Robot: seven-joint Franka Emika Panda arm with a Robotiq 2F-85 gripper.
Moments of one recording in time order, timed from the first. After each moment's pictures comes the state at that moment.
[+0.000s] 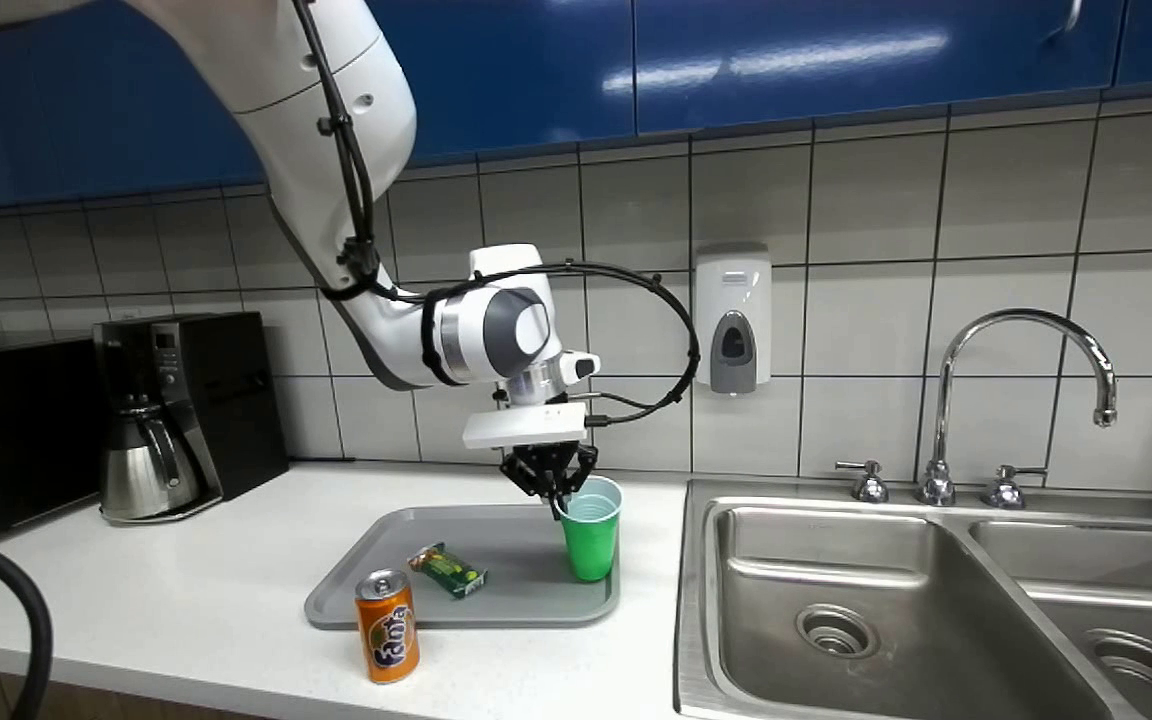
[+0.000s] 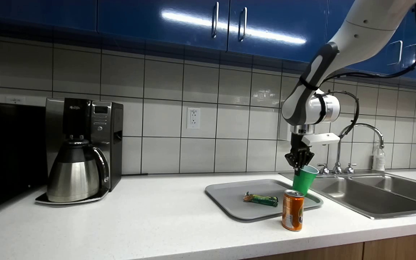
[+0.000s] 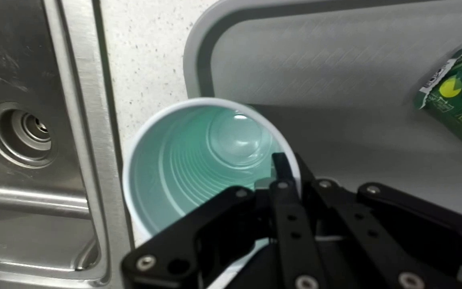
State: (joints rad) arm -0.06 0.24 -0.13 -2.22 -0.09 2.62 -0.23
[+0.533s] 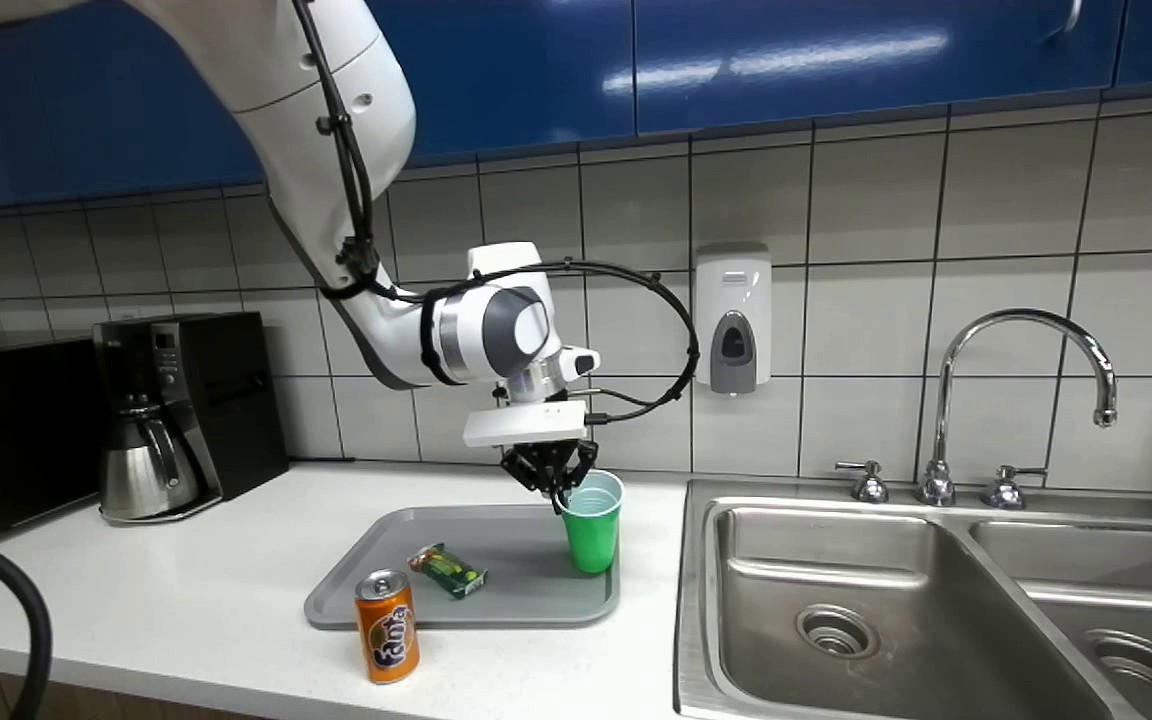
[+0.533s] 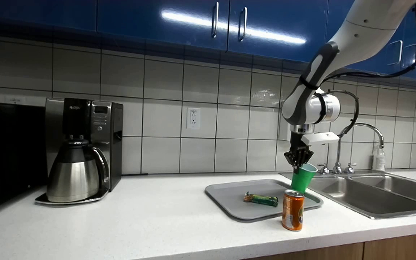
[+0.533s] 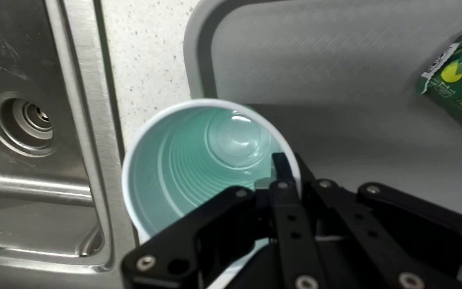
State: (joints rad) arm -0.06 0.23 -0.13 -2.22 -0.09 2.65 -0.23
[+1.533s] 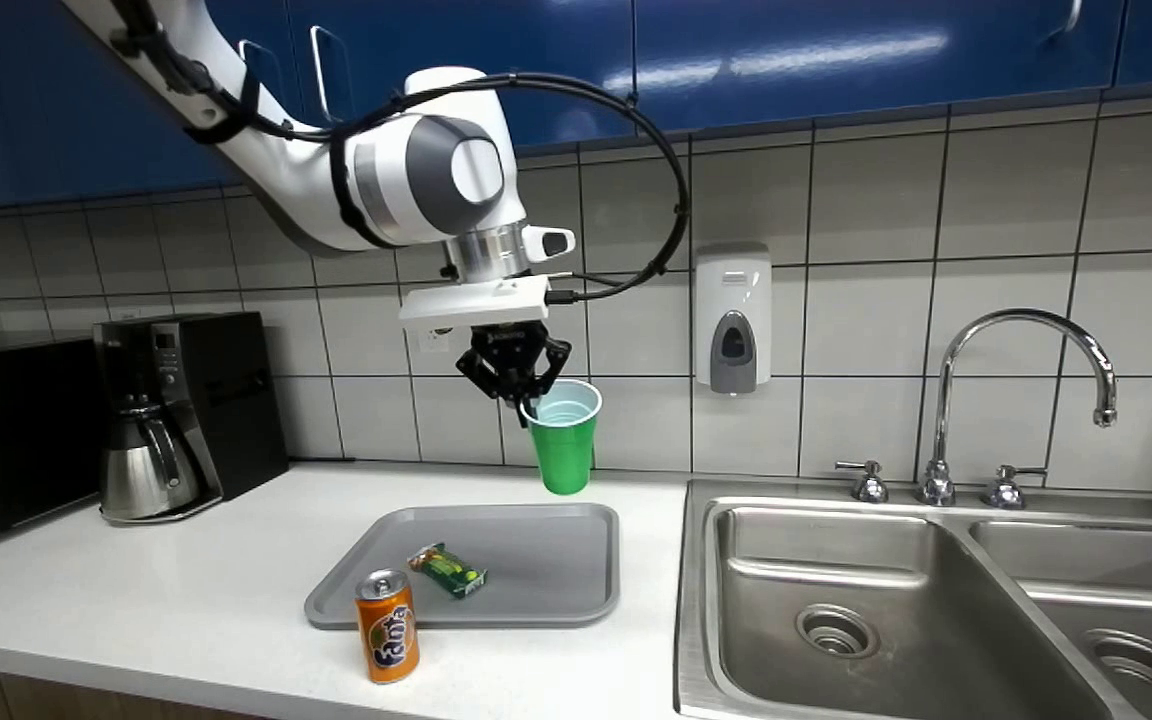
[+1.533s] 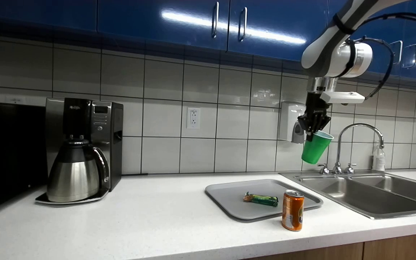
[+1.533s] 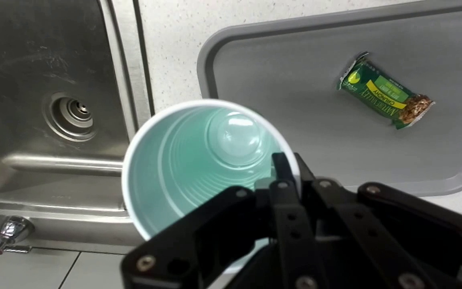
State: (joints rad) arm -0.06 -0.23 -0.13 -2.39 -0.09 2.42 -0.22
